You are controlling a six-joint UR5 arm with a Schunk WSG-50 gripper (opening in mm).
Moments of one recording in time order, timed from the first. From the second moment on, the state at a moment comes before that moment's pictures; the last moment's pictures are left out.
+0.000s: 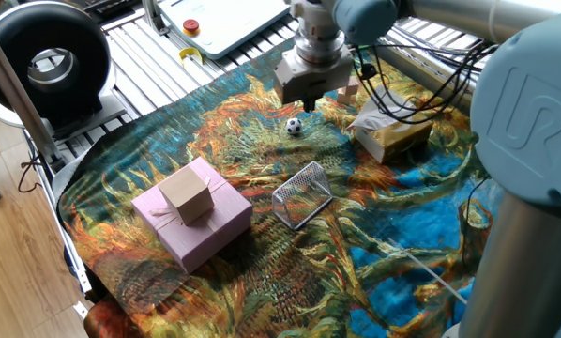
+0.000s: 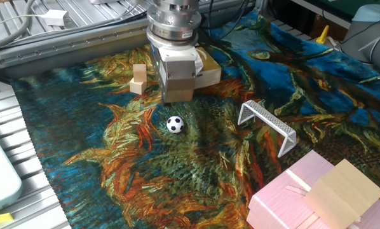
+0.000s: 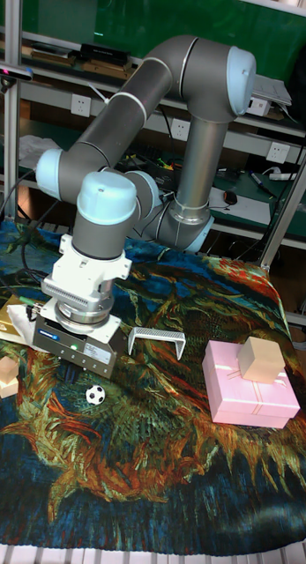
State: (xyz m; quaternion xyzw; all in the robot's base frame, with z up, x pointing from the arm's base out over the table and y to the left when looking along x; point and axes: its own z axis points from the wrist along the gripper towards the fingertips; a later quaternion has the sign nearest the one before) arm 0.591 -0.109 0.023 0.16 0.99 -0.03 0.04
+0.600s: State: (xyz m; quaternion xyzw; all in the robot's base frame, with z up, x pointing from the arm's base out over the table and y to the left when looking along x) arm 0.592 -0.108 0.011 0.16 0.99 -0.02 0.04
